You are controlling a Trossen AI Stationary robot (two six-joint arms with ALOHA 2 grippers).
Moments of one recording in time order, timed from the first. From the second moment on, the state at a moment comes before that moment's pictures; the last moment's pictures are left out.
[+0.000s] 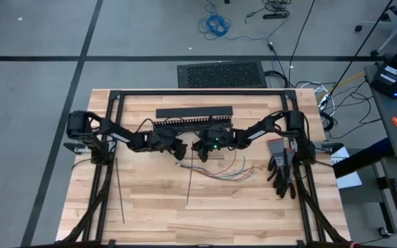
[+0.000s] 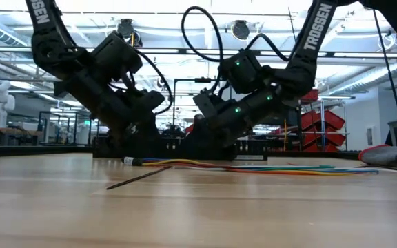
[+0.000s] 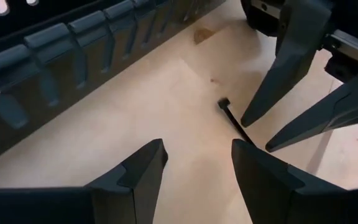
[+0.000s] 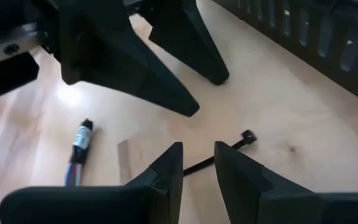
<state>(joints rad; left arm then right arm) 0.15 1.66 0.48 0.48 -0.16 -0.68 -0.16 2.07 0.92 0.64 -0.10 0.42</state>
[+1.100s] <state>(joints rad) 0.20 1.66 0.48 0.51 -0.05 -0.55 -0.24 2.02 0.93 0.58 -0.13 0.37</state>
